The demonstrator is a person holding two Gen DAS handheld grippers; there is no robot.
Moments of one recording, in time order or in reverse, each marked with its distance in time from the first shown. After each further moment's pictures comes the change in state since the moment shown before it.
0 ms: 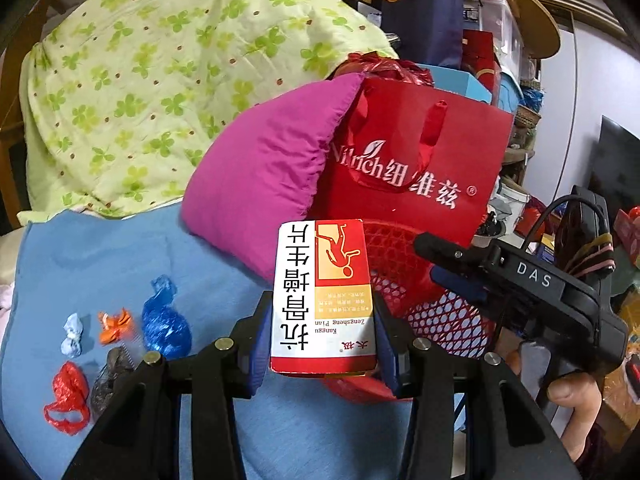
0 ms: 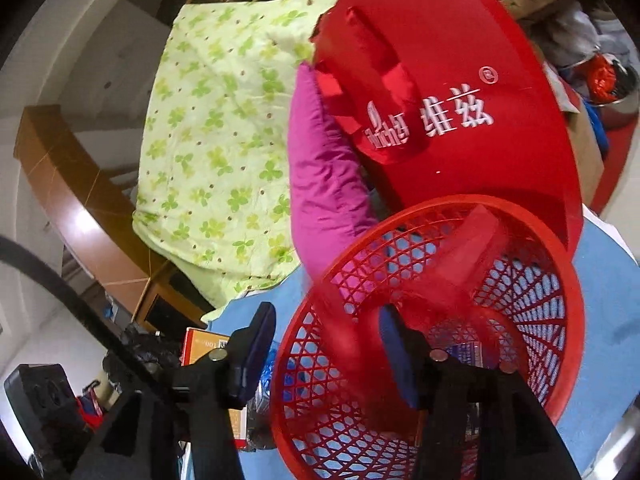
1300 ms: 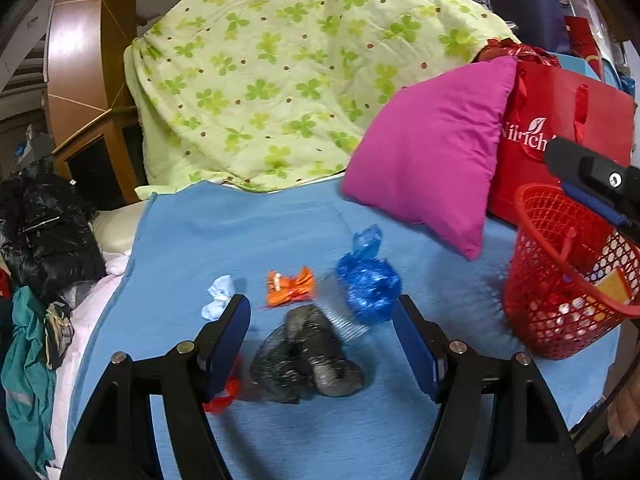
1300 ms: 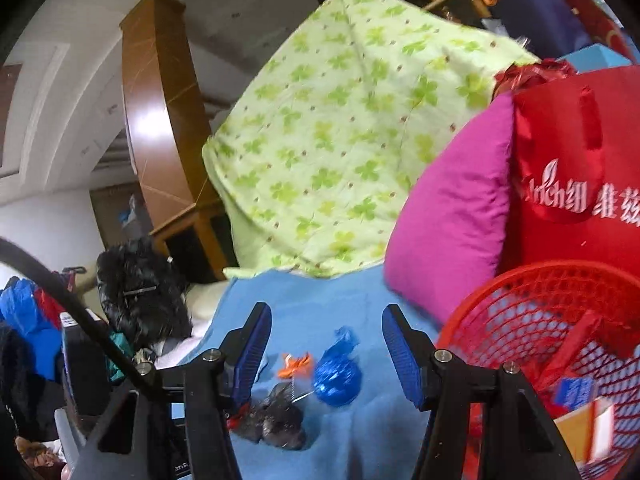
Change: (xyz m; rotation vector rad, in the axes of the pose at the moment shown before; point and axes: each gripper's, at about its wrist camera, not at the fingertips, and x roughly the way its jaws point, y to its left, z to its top) left arm -0.023 0.138 -0.065 -0.055 0.005 0.458; right arm 0.051 0.148 -0.098 -0.496 -0.016 0.099
